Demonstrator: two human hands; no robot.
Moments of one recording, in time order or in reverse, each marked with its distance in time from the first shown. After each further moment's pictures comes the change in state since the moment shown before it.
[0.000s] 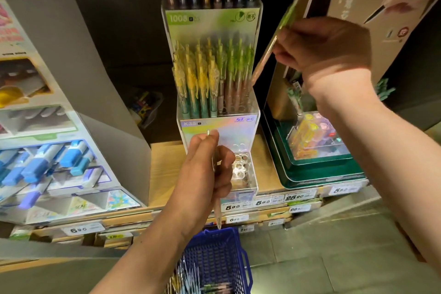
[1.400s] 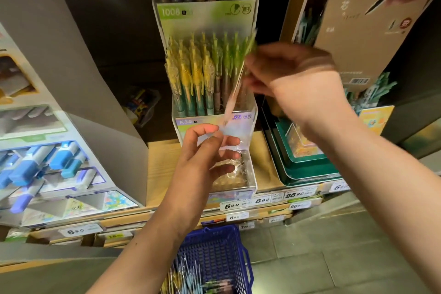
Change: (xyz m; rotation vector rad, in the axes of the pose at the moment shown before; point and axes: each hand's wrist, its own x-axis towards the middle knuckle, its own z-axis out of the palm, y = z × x) left_hand 0.003 -0.003 -0.003 0.002 0.003 0.115; right_hand -0.033 0.012 0.013 -0.037 -0.173 0.121
